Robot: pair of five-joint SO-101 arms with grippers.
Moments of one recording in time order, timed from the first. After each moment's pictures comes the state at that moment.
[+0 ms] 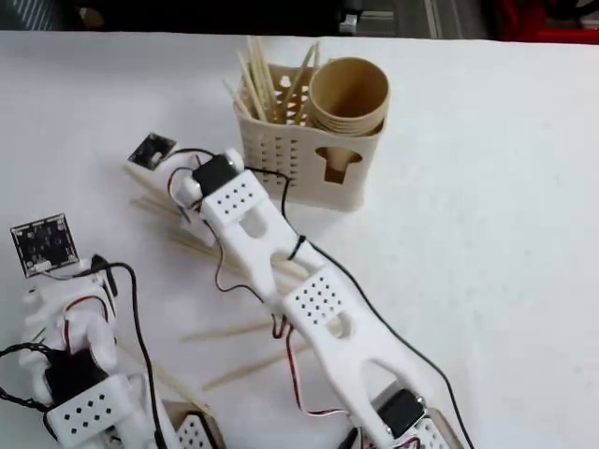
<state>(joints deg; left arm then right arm) -36.7 -85.6 83.8 51.5 -11.0 -43.3 72.6 -84.7 98.1 19.8</state>
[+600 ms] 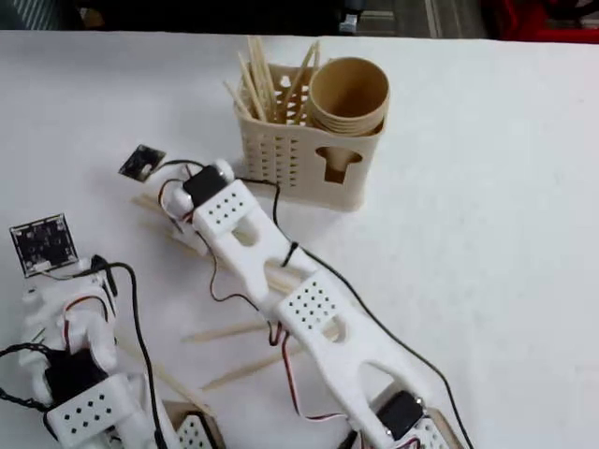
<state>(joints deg) -36.7 -85.6 83.8 51.5 -11.0 -45.5 76.4 -85.3 96.2 19.8</state>
